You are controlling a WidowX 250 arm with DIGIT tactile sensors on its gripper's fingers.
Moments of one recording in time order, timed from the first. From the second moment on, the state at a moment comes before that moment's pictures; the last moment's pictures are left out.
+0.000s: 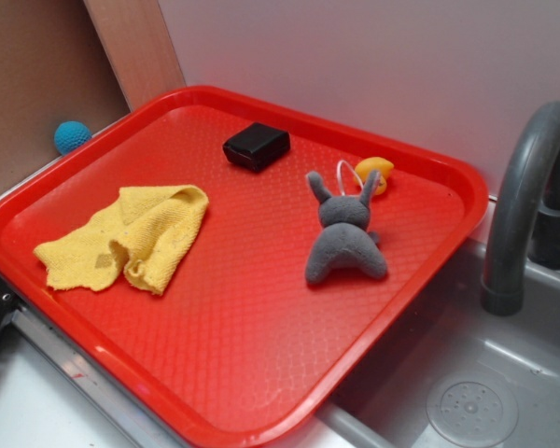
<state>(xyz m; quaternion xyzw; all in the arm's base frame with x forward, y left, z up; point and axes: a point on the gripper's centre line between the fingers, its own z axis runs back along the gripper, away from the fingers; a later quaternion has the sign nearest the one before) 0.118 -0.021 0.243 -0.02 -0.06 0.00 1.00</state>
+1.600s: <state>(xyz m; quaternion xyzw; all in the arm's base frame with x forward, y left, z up) 0.274 -0.114 0.148 -0.04 -0.12 0.05 0.99</state>
